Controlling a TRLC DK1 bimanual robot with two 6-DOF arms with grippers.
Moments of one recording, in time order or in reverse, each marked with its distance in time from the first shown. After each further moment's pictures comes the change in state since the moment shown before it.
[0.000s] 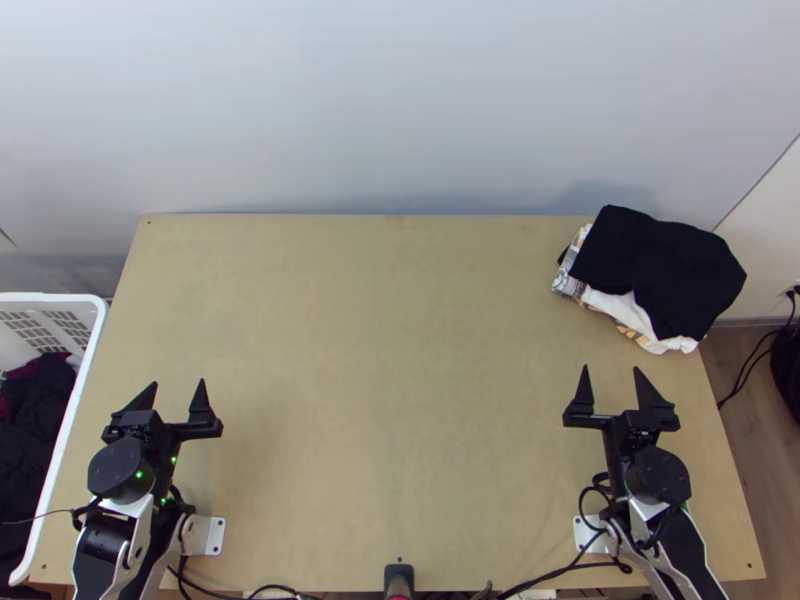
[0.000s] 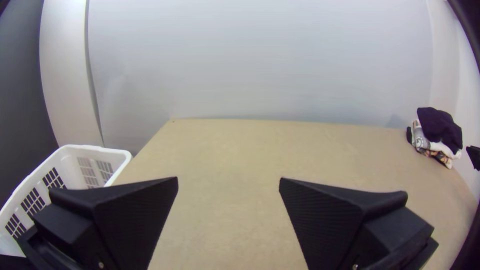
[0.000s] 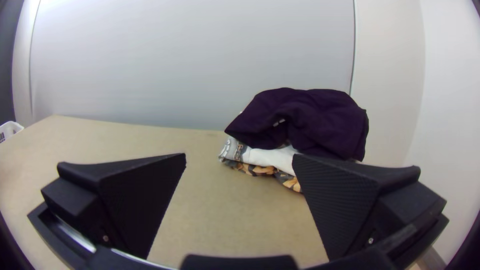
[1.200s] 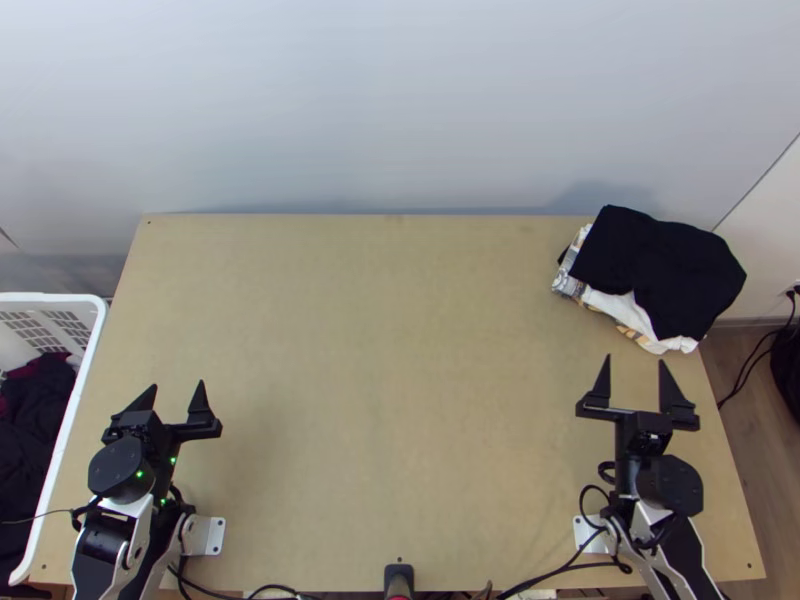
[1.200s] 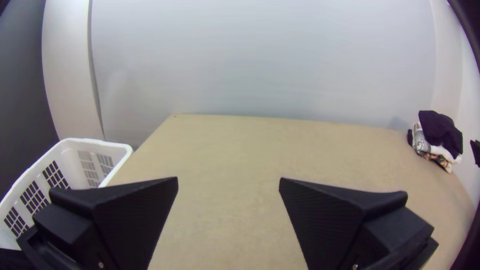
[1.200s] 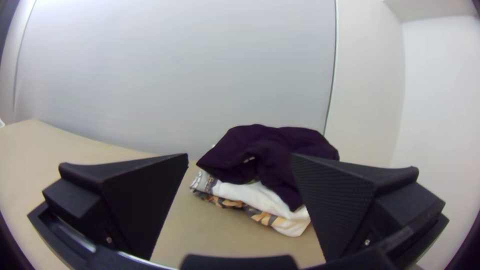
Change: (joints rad) left arm 0.003 0.000 0.006 -0.028 0.000 -0.031; right arm -0.053 -0.003 -0.010 0.207 0.040 -0.181
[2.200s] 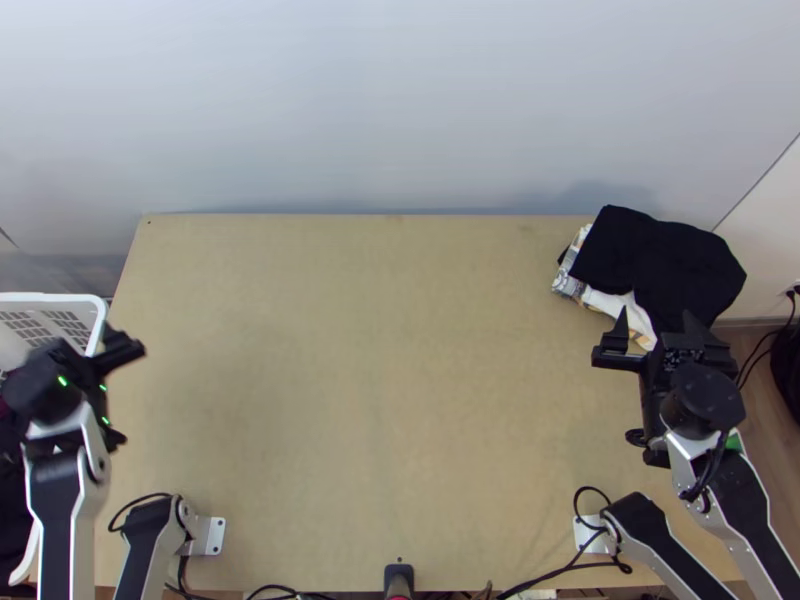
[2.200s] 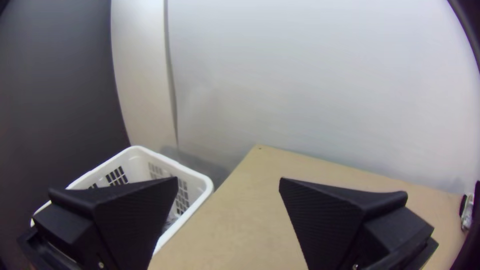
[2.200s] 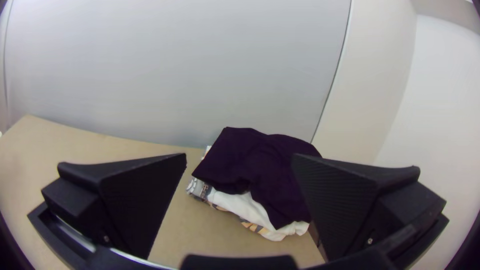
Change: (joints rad) left arm 0.521 0.607 0.369 0.262 0.081 0.071; right arm 0.011 0.595 0.643 -0.377 0.075 0.128
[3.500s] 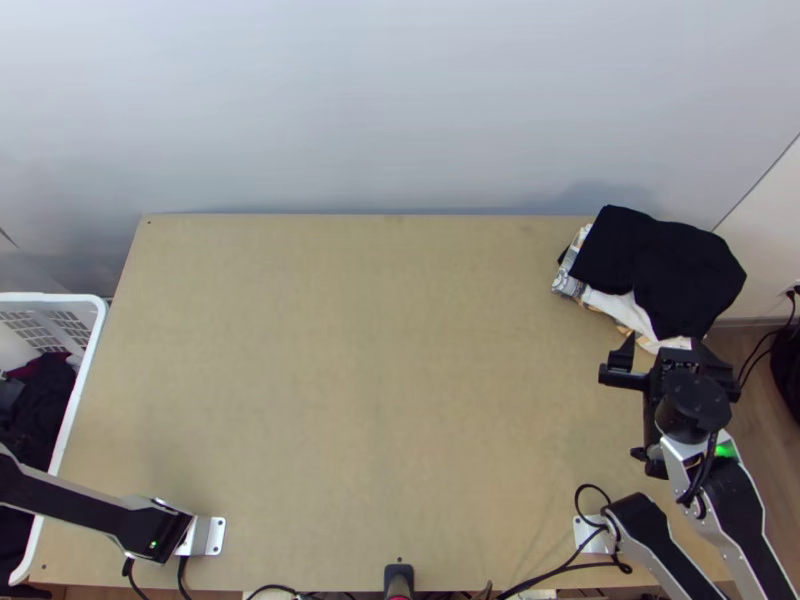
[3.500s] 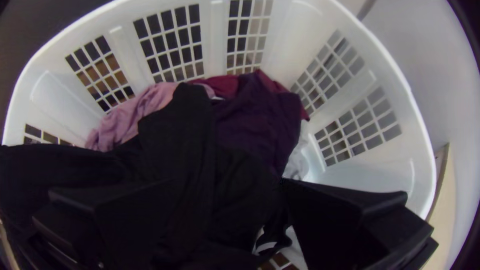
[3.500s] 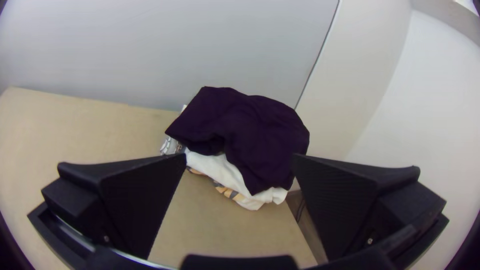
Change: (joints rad) left arm 0.868 1.366 0.534 0.122 0.270 -0.025; right arm -0.072 -0.058 -0.068 -0.146 0.034 0.010
